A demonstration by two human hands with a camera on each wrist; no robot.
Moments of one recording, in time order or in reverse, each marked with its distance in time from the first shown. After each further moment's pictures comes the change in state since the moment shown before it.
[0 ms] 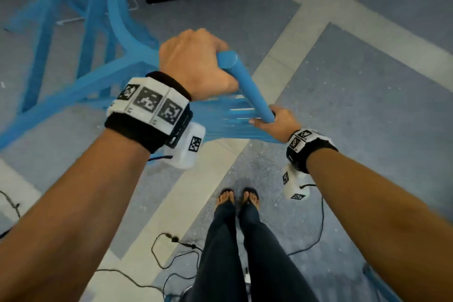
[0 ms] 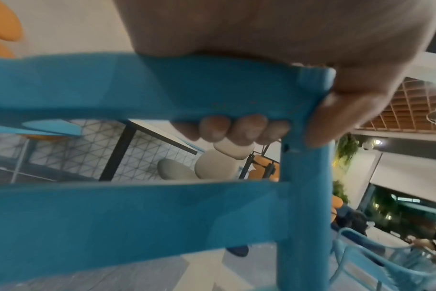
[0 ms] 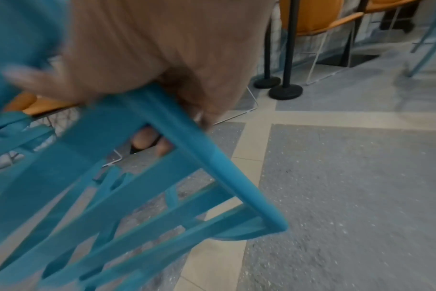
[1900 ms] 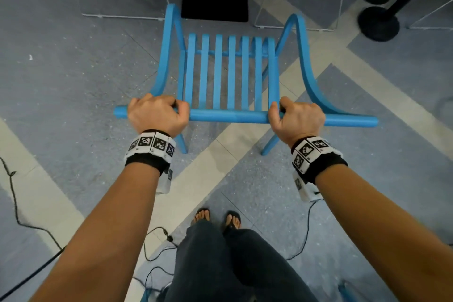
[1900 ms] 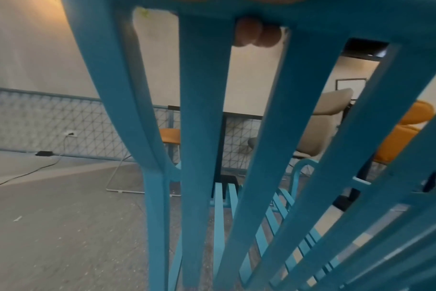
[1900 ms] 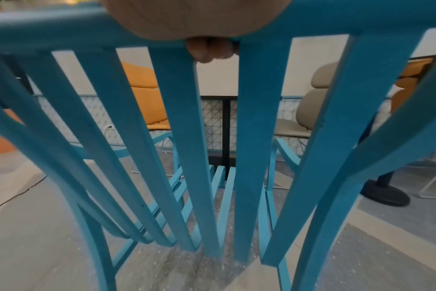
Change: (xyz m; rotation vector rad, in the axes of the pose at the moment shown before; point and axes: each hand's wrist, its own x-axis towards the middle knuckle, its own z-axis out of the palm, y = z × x) left_hand -0.173 -0.135 0.018 0.076 0.547 -0.410; right_hand -0.132 -0.127 0.018 -0.687 0.705 -0.420
